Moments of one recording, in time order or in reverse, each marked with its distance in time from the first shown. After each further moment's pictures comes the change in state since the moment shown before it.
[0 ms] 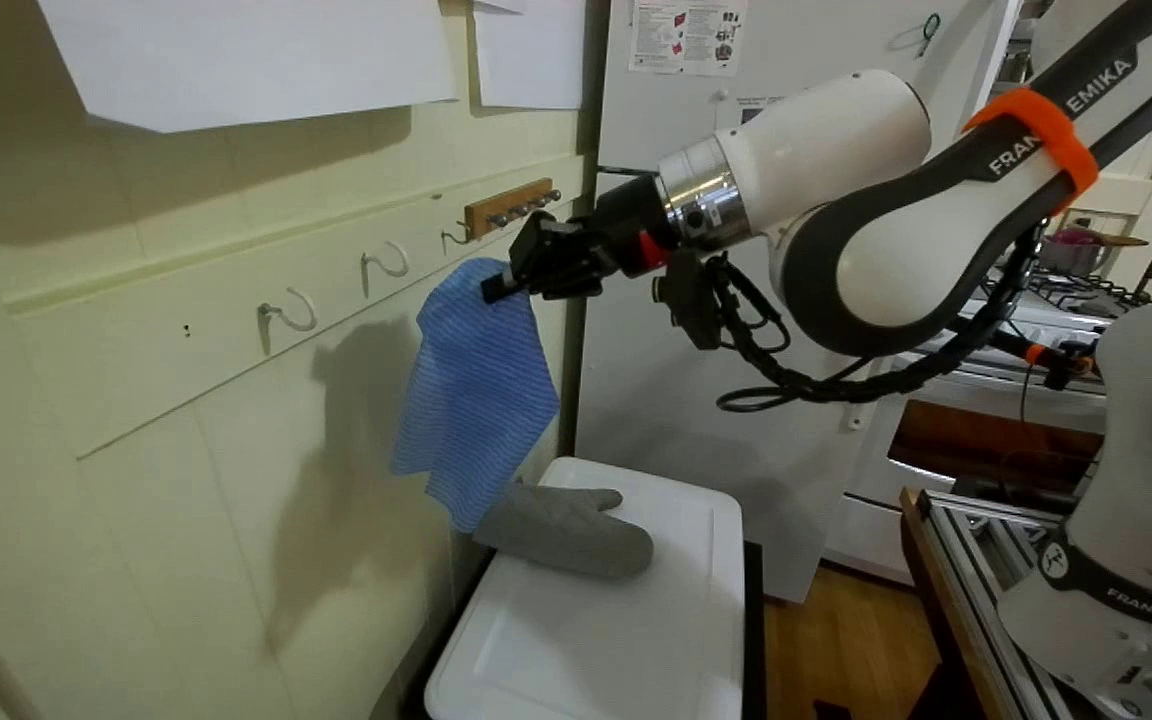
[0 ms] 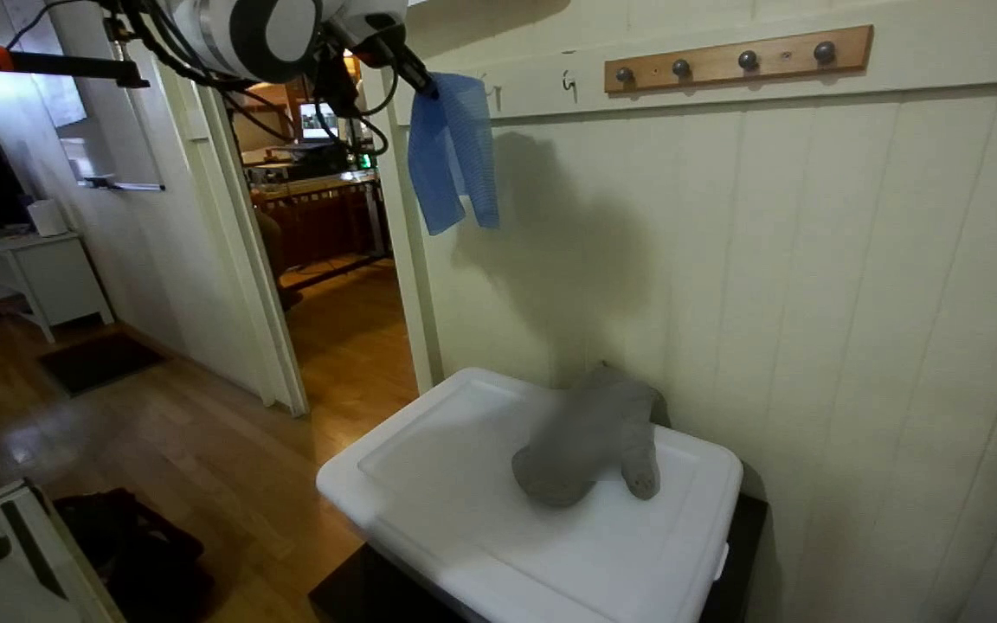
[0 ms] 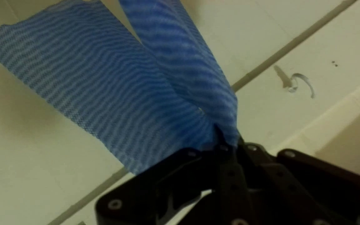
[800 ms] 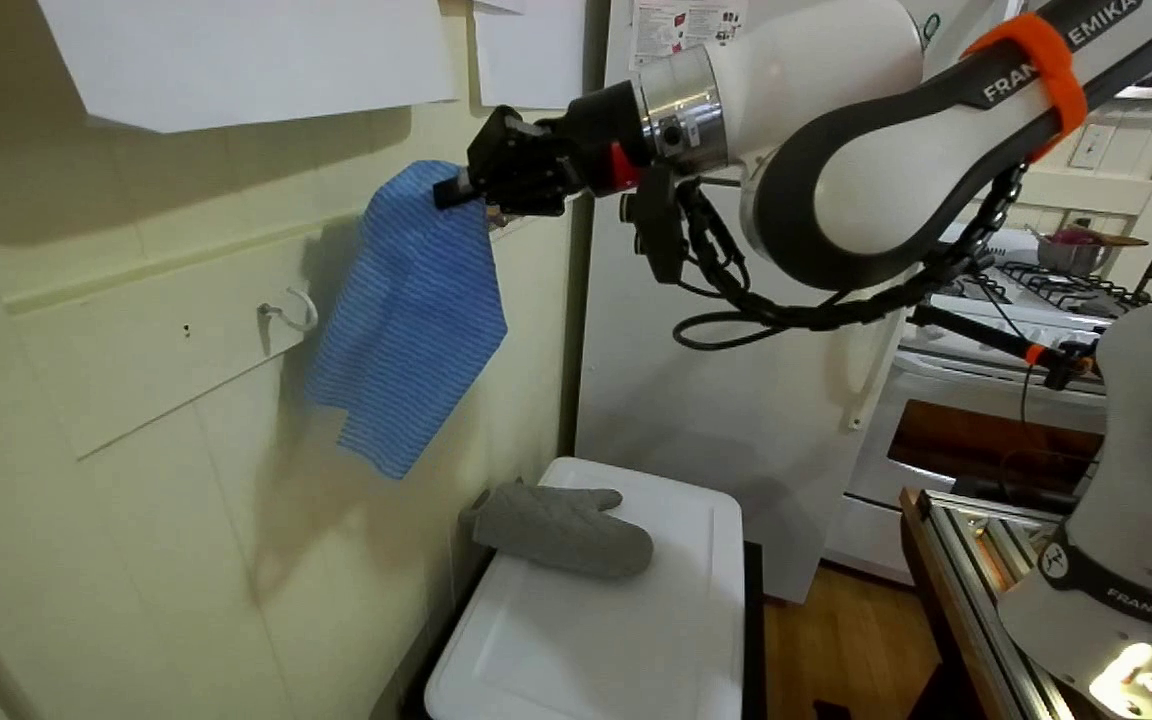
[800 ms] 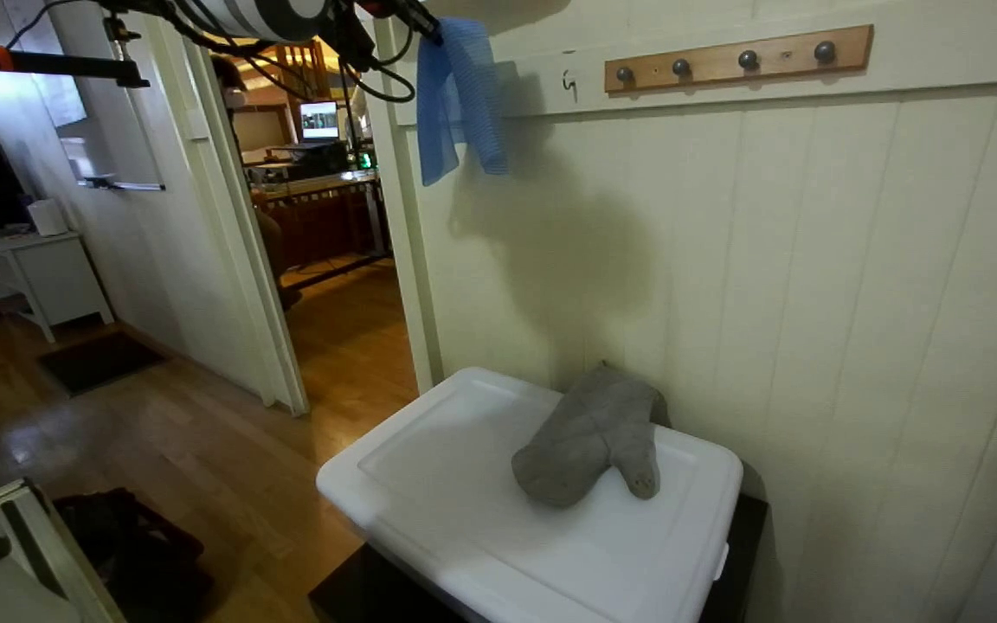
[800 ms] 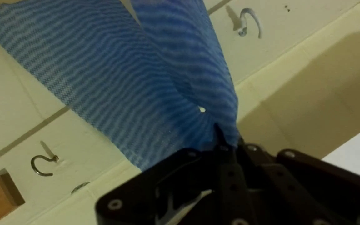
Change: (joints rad) arm -0.010 0.016 -0.006 0.142 -0.073 0.001 -0.046
